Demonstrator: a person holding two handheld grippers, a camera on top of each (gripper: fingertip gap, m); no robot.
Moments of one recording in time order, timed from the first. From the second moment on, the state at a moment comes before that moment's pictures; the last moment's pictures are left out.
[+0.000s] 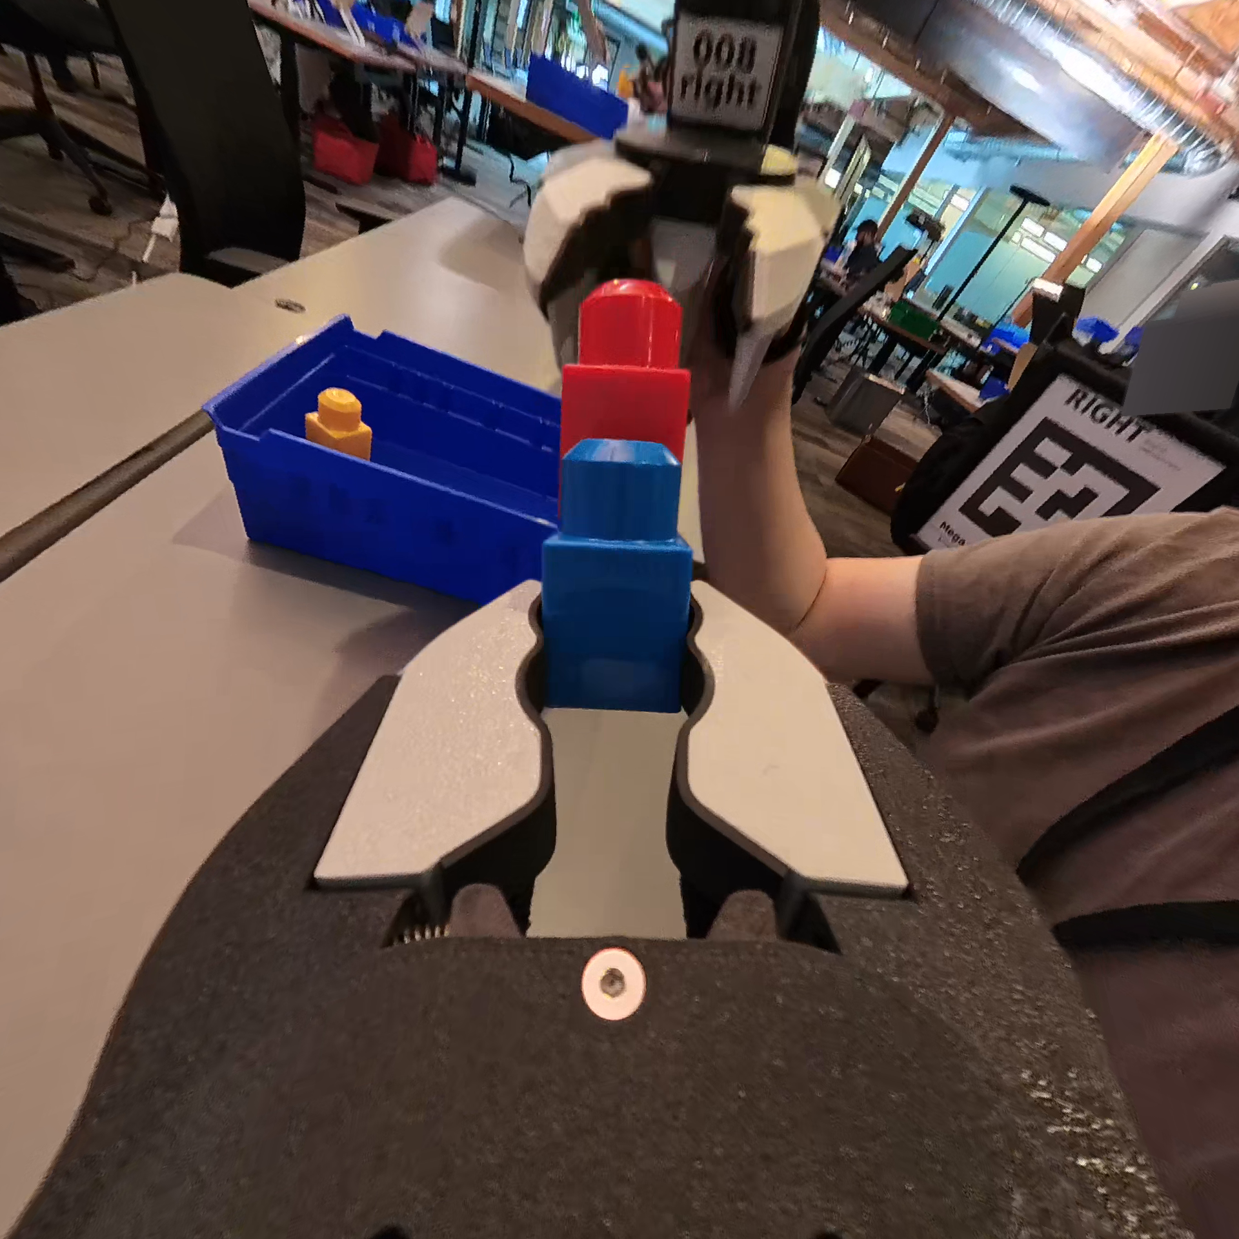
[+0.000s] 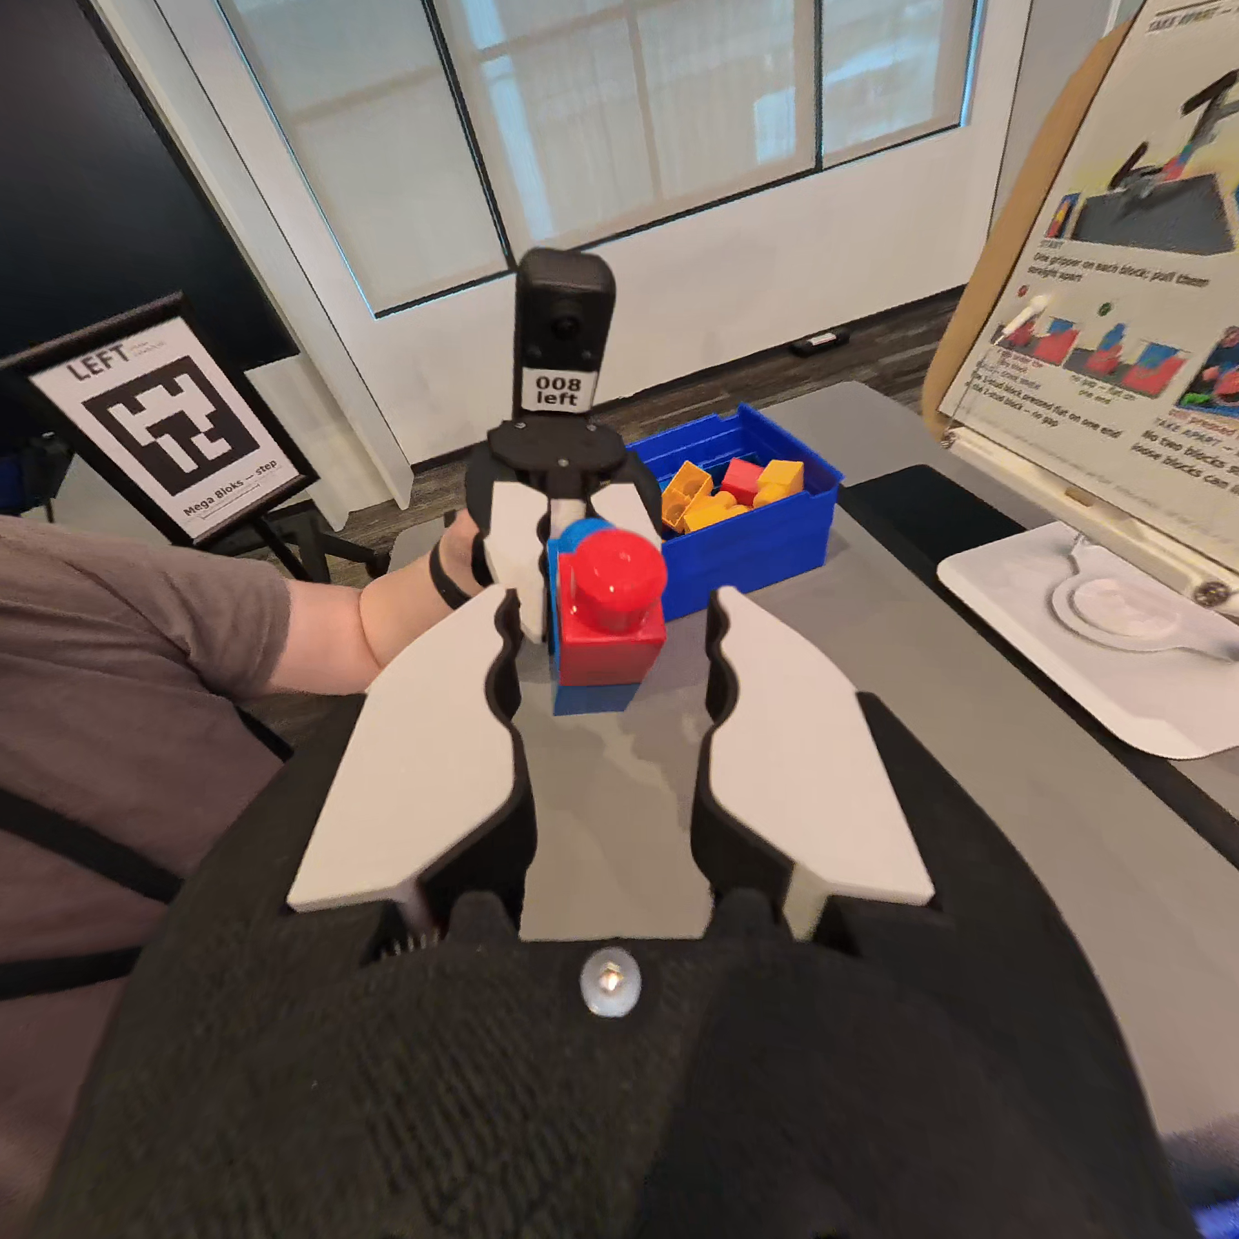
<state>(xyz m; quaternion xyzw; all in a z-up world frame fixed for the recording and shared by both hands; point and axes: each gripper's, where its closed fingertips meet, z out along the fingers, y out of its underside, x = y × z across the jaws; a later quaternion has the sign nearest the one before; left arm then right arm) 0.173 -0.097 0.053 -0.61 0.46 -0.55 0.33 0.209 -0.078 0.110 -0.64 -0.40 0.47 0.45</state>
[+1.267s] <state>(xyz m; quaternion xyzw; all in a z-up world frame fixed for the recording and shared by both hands) 0.163 -0.113 0.051 -0.62 0.48 -0.56 0.25 0.492 0.001 -0.033 -0.82 -0.40 0.02 0.40</state>
